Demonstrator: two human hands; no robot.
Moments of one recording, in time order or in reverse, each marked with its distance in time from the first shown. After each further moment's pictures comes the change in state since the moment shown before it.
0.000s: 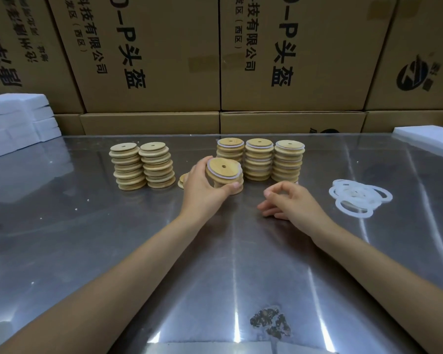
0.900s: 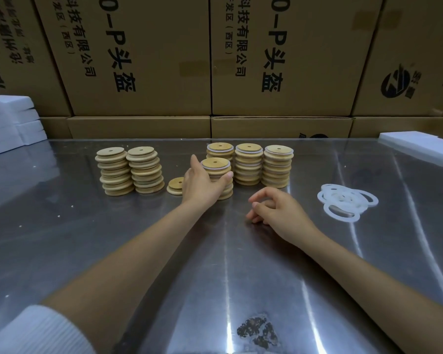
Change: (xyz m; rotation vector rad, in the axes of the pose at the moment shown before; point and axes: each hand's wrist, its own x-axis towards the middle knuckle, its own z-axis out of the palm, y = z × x) left_hand 0.035 -0.004 0.027 0.244 -0.101 -0.162; right_hand 0.005 0.014 -0.001 -0.211 -0.021 -0.164
